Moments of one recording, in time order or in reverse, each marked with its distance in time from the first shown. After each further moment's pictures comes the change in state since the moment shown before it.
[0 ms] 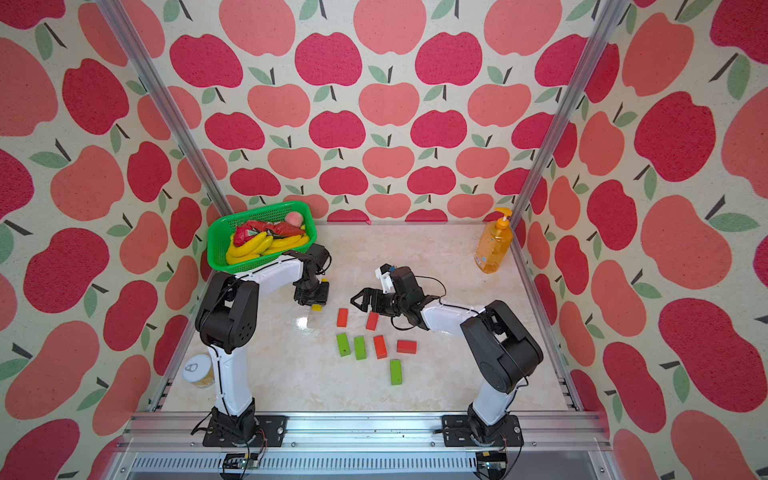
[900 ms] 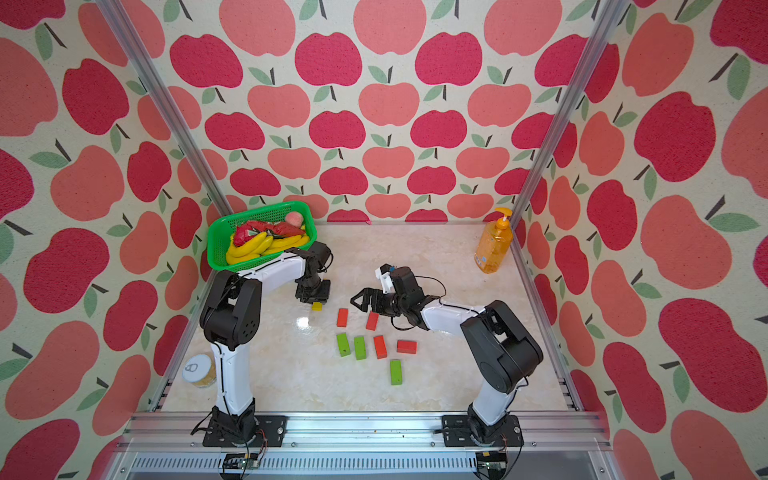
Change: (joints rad) left arm 0.001 0.037 0.058 -0.034 -0.003 -0.009; right arm 0.000 0.000 0.000 0.000 0.000 0.000
